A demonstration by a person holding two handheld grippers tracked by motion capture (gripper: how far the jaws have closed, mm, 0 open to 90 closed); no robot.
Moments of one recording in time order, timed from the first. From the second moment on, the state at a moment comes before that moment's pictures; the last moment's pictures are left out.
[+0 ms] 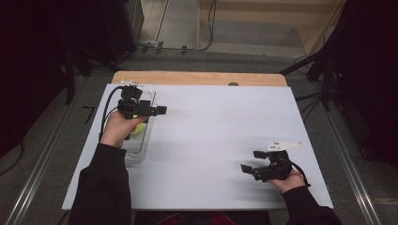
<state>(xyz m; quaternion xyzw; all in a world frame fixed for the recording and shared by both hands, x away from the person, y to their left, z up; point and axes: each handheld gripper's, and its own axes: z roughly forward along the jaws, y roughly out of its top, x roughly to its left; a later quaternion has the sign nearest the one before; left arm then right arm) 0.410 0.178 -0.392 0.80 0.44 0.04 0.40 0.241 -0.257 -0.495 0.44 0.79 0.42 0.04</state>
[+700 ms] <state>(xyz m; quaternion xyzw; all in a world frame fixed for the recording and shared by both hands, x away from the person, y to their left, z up) 0.387 0.157 -0.407 0.82 0.40 0.00 0.41 0.241 -0.257 -0.495 0.44 0.79 0.43 0.04</state>
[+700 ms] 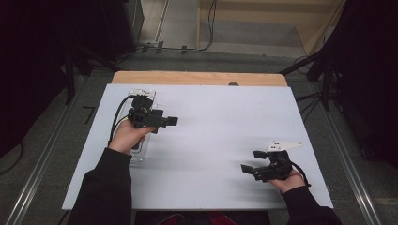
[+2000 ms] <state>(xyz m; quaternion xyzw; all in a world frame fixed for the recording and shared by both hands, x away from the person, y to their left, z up) 0.324 0.149 -0.449 0.85 0.35 0.02 0.39 0.241 -0.259 -0.495 0.44 0.79 0.43 0.04</state>
